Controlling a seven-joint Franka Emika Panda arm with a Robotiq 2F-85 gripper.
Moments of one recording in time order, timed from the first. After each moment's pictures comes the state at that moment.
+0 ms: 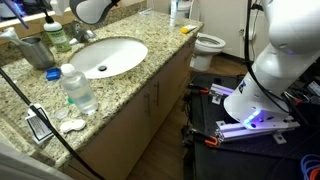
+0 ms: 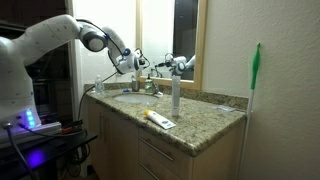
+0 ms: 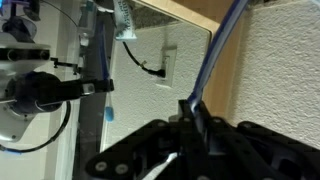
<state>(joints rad) -0.80 1.01 0.78 -1.41 -1.07 3.45 0.11</state>
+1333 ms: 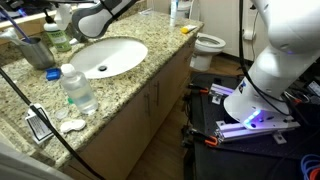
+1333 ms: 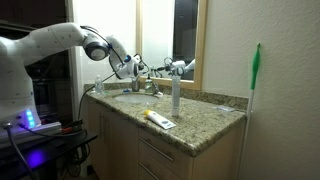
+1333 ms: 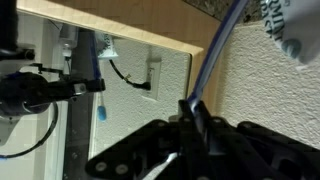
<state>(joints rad) -0.81 1.14 0.85 -1.38 -1.13 3.45 0.05</state>
